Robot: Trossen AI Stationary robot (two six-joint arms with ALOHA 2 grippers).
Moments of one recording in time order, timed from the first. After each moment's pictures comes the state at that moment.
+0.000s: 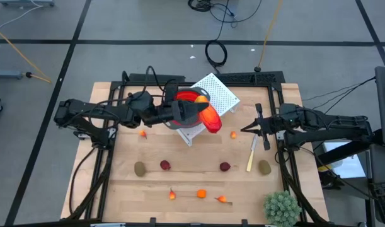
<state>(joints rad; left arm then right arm) -0.07 1.48 1.40 0.36 -0.20 -1.03 -0.04 0.60 0.68 -0.40 -0.13 -0.32</state>
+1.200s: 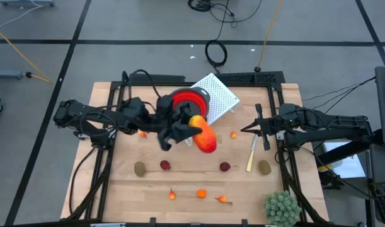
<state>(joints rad) -0.16 1.48 1.40 0.46 0.01 -0.53 -0.04 0.60 0.68 -0.41 -0.13 -0.34</state>
